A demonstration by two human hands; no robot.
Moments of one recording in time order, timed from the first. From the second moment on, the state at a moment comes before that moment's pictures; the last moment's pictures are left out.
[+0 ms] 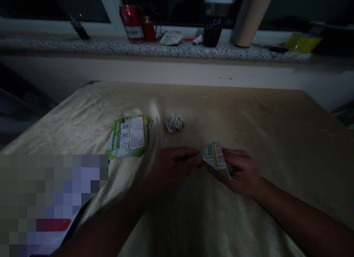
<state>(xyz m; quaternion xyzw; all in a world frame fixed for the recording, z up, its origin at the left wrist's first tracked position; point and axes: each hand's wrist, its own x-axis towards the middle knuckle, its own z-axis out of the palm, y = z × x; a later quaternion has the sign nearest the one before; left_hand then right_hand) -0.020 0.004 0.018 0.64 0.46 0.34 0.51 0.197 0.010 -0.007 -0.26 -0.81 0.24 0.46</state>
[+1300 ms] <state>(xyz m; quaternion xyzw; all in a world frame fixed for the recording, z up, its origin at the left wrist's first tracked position) -0.023 0.003 0.008 0.84 0.34 0.25 0.33 0.203 0.010 -0.002 -0.27 -0.78 0.45 0.34</state>
